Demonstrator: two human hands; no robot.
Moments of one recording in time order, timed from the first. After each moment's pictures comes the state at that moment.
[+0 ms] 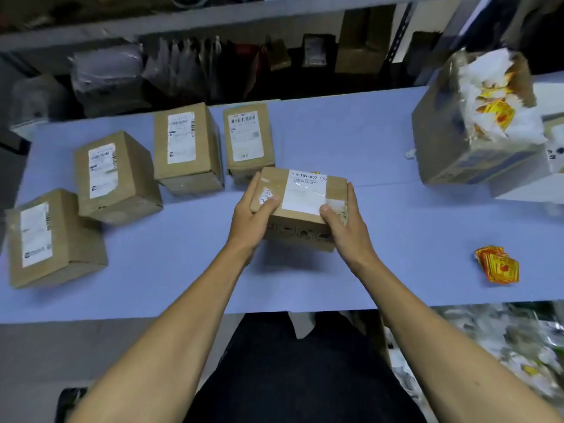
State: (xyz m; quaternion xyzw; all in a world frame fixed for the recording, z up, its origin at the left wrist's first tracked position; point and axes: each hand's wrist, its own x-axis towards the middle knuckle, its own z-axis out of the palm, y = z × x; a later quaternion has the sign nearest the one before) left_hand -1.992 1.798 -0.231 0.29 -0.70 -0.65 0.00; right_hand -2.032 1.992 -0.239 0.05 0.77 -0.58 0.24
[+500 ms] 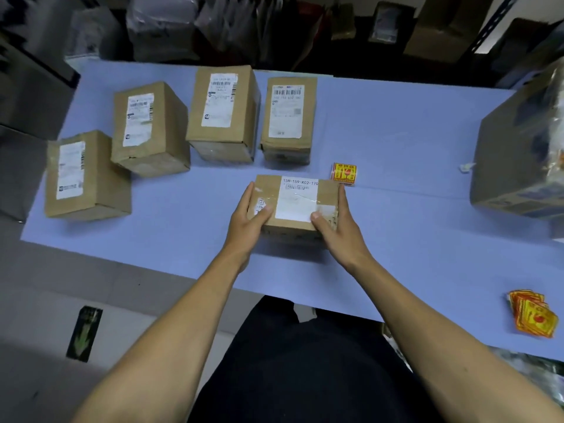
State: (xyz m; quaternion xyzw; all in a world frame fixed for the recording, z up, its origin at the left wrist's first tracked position) left_hand -1.944 1.779 -0.270 0.42 -0.64 -0.64 0.03; right_hand -2.041 1.964 -0.270 -0.11 0.78 -0.49 0.36
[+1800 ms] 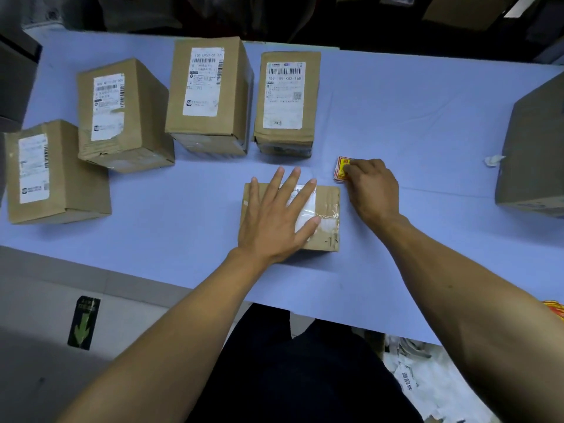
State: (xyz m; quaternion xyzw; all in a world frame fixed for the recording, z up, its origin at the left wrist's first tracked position) left_hand -1.992 1.796 -0.284 0.10 -0.99 -0.11 -0.06; right_hand -2.152 1.946 -0.324 -0.33 0.93 -0.05 0.15
